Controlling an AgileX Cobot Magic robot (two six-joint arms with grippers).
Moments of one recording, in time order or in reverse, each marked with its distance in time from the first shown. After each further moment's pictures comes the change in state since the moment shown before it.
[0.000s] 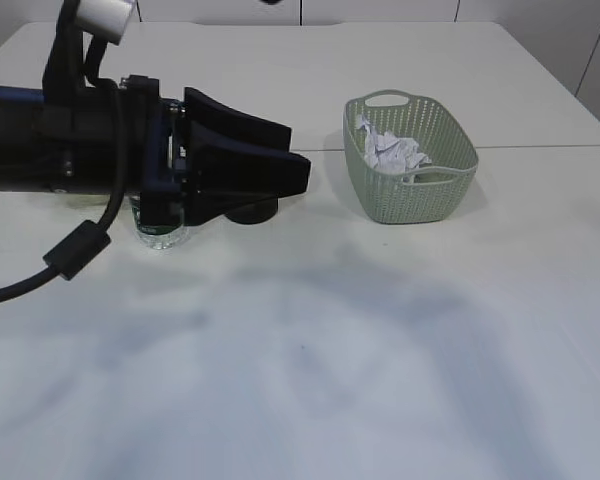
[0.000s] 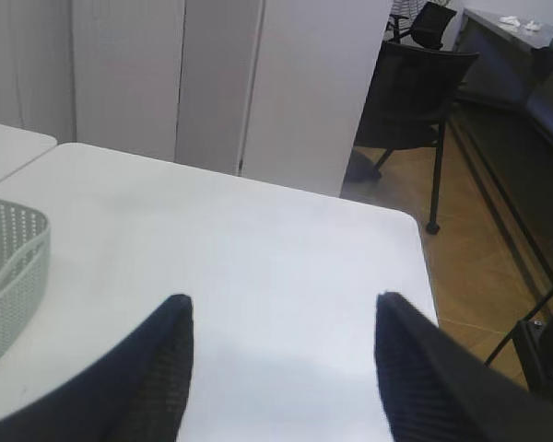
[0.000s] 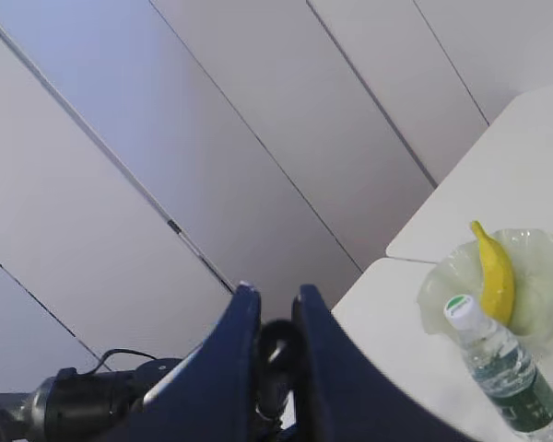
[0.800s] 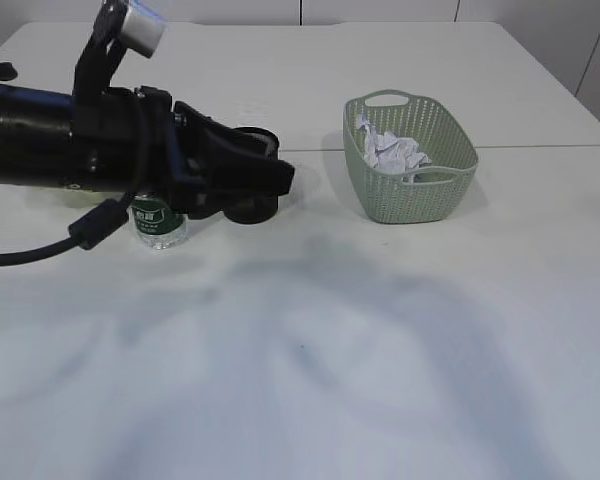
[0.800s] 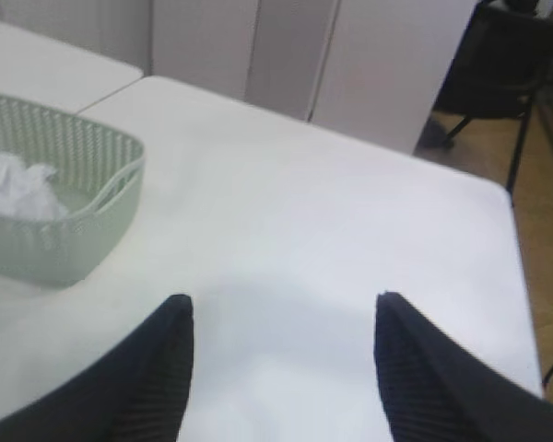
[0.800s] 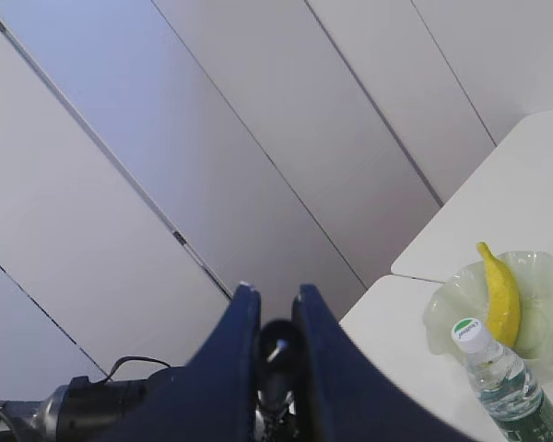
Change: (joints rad) left arm 0.000 0.029 -0.036 0.056 -0.220 -0.111; right arm 0.000 0.000 -0.035 0.004 -0.003 0.004
